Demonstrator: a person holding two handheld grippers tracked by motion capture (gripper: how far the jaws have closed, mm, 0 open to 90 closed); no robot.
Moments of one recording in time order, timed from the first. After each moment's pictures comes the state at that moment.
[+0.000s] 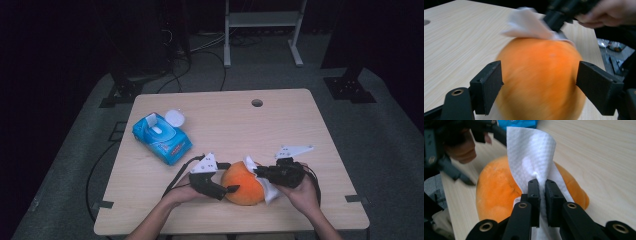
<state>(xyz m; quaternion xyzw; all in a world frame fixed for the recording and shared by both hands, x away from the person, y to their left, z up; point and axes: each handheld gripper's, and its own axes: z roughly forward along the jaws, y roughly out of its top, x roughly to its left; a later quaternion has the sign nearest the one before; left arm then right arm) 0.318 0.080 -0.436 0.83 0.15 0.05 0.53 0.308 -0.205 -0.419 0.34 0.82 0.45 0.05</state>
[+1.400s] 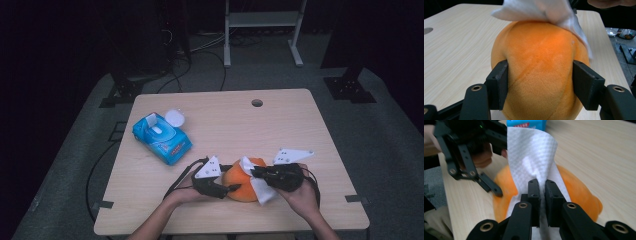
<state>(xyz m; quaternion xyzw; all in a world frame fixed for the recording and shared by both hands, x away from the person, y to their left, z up) 0.316 0.073 -0.446 0.84 0.11 0.09 0.52 0.293 -0.193 -0.404 0.29 0.83 0.47 0.10</state>
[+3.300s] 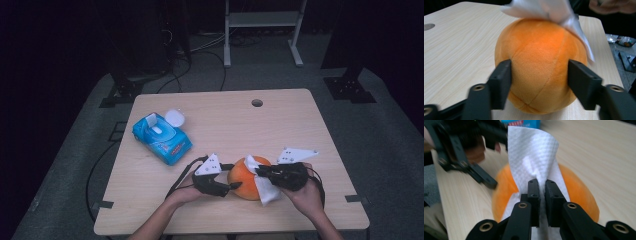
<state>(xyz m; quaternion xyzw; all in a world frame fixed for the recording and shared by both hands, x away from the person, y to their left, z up) 0.318 0.070 -0.442 0.83 0.13 0.08 0.53 0.293 -0.205 -0.403 0.30 0.83 0.46 0.12</state>
